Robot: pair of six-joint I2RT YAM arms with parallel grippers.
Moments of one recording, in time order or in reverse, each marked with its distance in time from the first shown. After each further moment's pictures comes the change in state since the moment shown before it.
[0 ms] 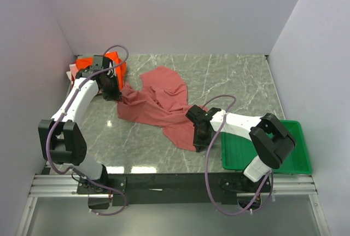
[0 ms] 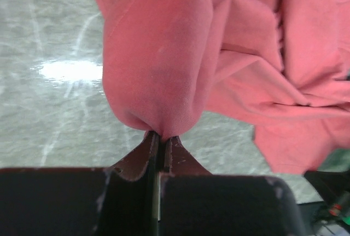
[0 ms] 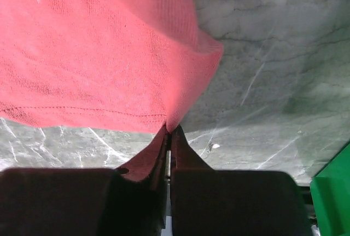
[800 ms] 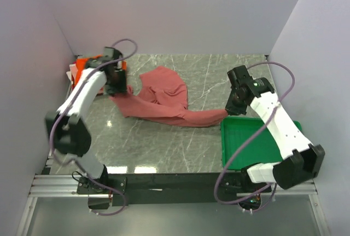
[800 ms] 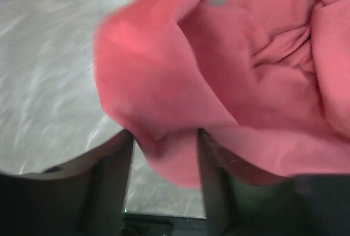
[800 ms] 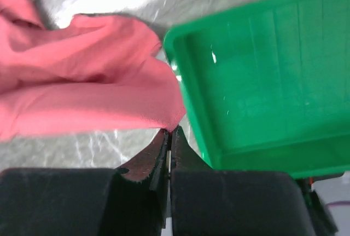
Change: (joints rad) left arm -0.065 0.012 0.179 -0.176 -0.247 0.021; right arm -0.399 -0.308 0.450 -0.485 0.222 -0.191
